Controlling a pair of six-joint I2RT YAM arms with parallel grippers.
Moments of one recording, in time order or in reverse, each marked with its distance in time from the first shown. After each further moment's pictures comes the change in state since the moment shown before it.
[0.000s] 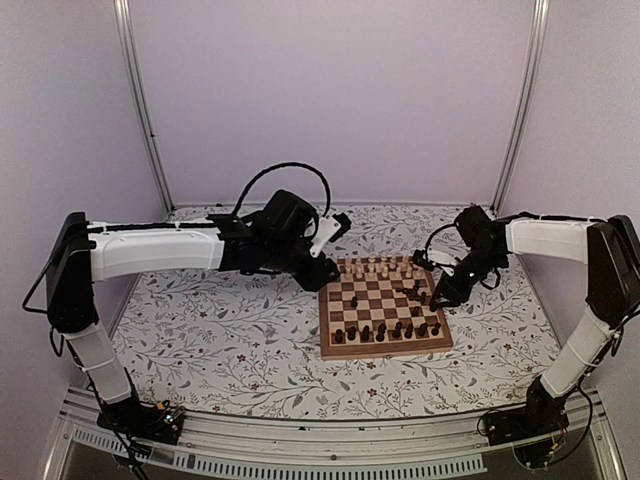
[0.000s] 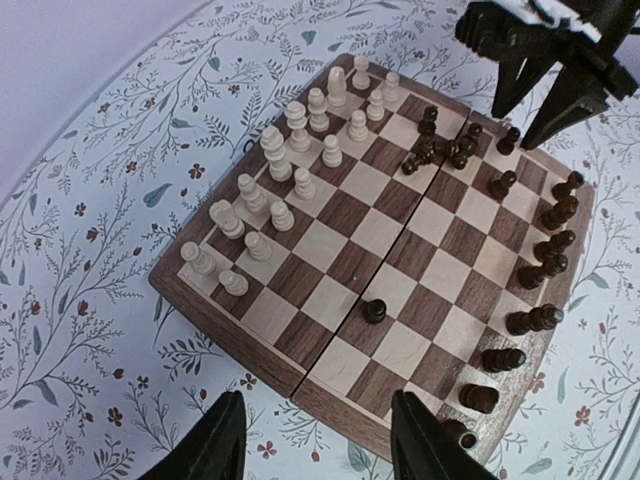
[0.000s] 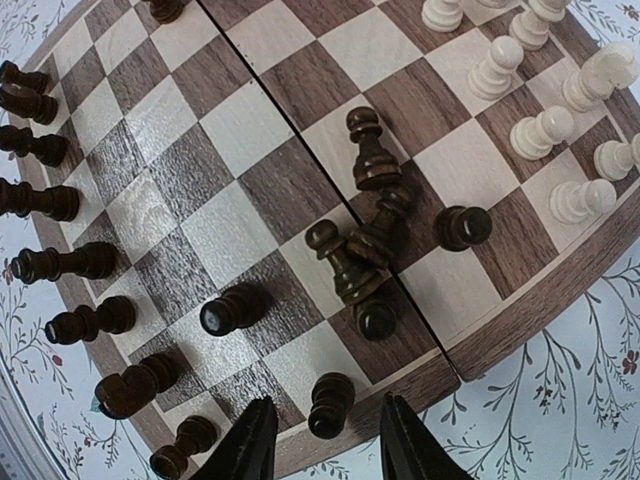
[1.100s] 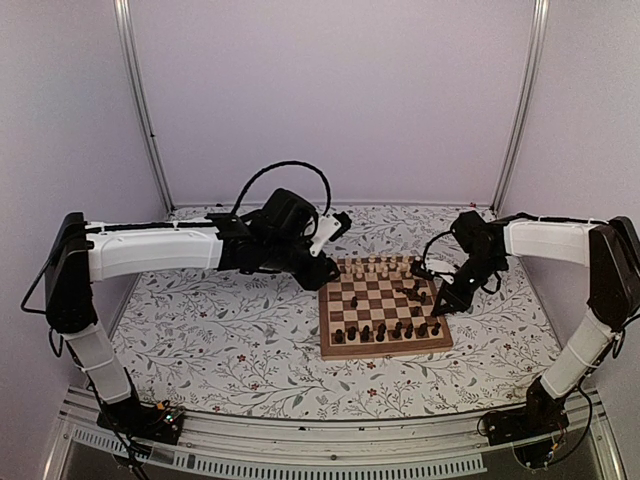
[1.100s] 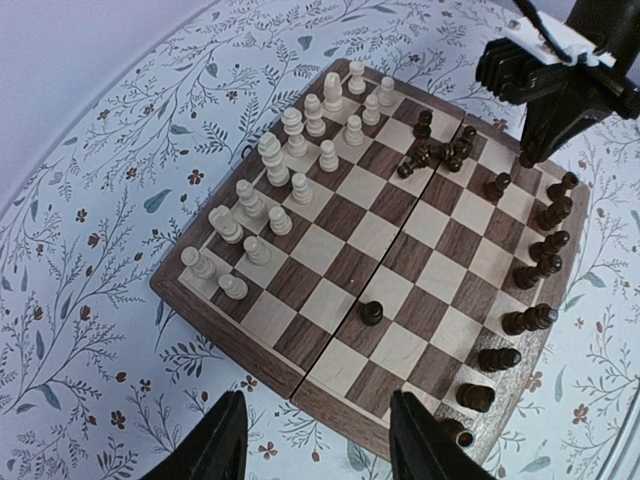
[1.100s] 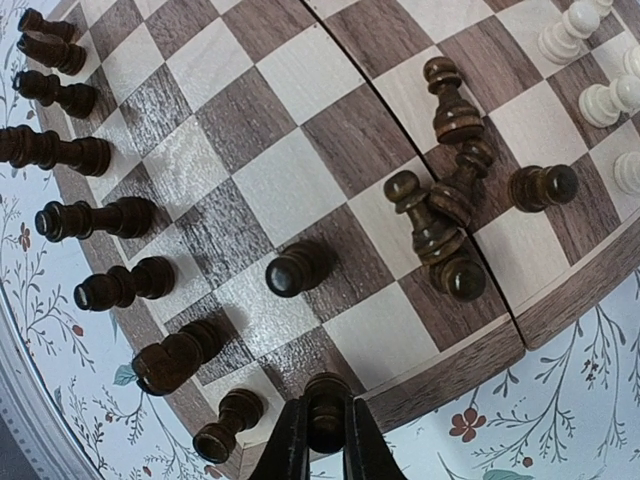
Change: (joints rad) left arm -0.002 -0.013 0.003 0.000 0.003 0.012; right arm 0.043 -0.013 -0.003 -0.092 0.029 -0.010
